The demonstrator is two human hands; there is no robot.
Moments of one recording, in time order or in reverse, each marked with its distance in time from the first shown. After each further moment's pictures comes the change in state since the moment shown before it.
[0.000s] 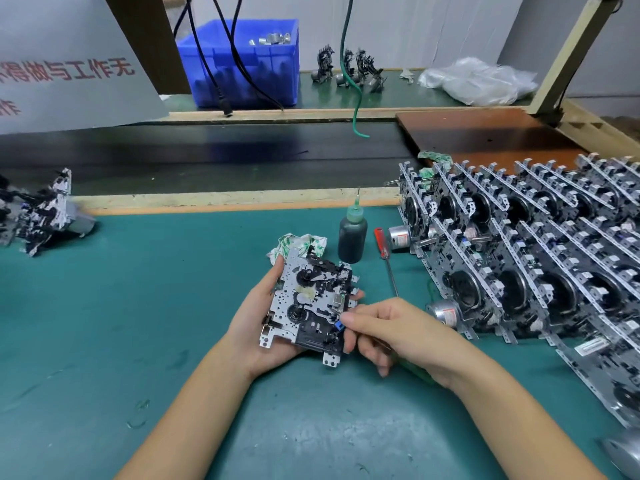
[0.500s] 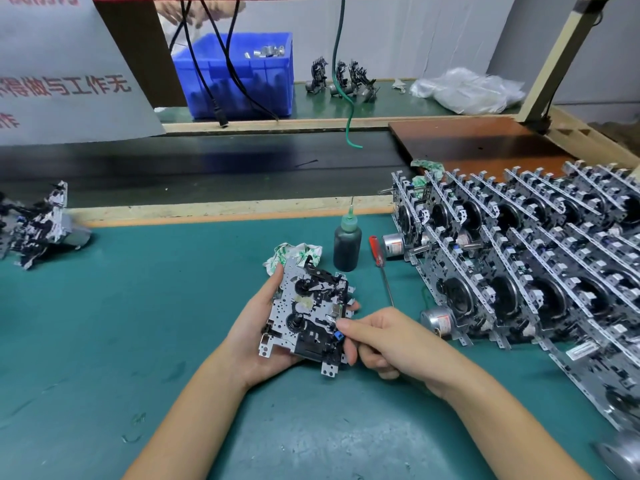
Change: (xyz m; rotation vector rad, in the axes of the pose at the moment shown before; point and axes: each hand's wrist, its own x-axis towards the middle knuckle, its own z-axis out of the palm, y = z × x) left_hand 0.001 0.000 0.000 0.093 0.062 -0.022; right_hand 0.003 0.005 0.002 -0.028 0.061 0.024
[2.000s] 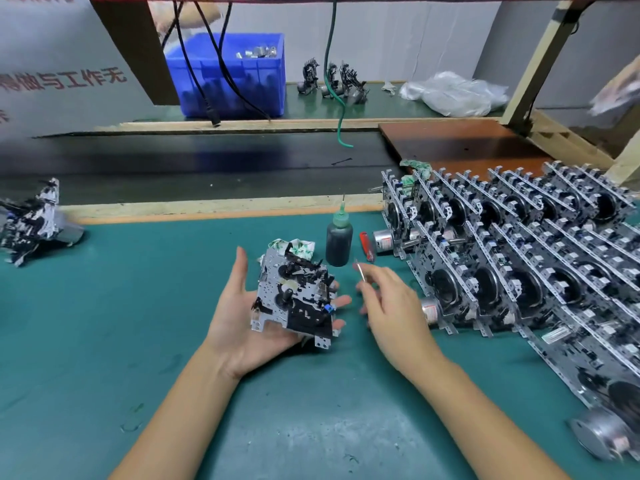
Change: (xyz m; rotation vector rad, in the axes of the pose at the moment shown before) left_hand -0.008 0.002 0.000 -0.144 -0.361 0.066; right_hand 0.018 0.021 -0.002 -0.444 0.686 -0.382
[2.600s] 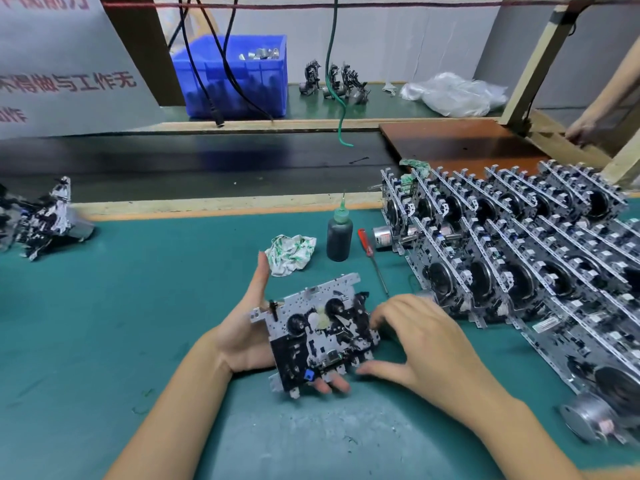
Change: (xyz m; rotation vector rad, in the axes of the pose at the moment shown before) left_hand -0.013 0.000 0.005 0.259 -0.131 -0.318; right_hand -0.047 0.000 -0.044 -0.553 -0.150 -0.435
